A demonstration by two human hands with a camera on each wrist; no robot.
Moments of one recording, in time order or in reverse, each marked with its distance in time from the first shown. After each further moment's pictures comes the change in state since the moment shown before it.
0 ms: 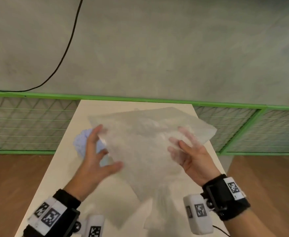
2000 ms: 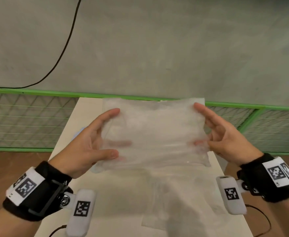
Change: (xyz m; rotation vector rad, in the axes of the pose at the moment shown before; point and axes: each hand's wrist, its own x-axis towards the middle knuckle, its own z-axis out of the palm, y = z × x) left_hand 0.022 0.051 -0.004 -0.278 -0.292 -0.058; right_hand -0.014 -0.089 -0.009 -0.641 -0.295 -0.212
